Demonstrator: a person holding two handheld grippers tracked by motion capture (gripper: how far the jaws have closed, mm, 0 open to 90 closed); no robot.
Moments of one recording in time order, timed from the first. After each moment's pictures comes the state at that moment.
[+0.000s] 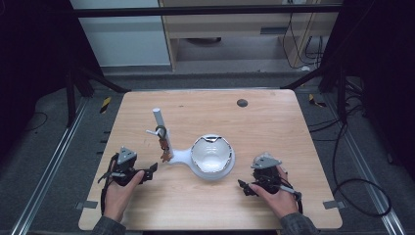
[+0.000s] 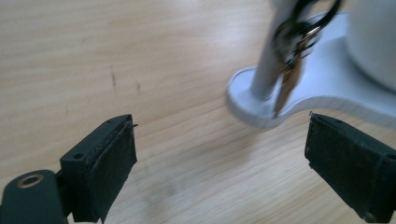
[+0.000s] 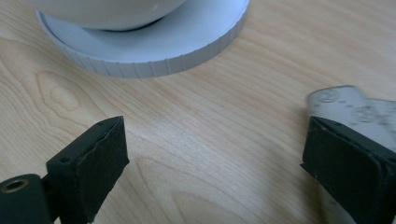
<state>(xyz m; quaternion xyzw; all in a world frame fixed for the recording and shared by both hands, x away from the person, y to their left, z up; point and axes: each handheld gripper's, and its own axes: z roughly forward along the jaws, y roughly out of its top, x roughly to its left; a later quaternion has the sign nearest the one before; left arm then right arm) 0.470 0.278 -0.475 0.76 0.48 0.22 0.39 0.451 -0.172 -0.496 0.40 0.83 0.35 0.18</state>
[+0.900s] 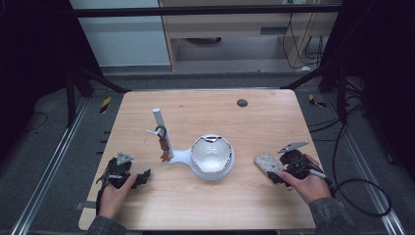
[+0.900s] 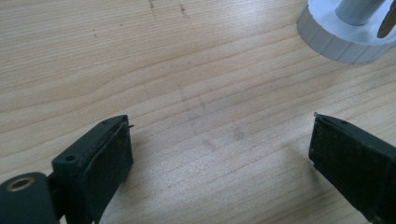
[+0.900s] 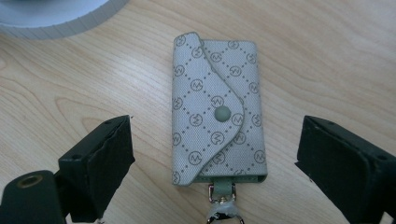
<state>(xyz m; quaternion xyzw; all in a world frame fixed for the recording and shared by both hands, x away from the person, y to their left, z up) 0.476 0.299 -0.505 0.77 0.51 0.21 0.32 0.466 -0.241 -0.442 0.46 0.84 0.25 0.15</state>
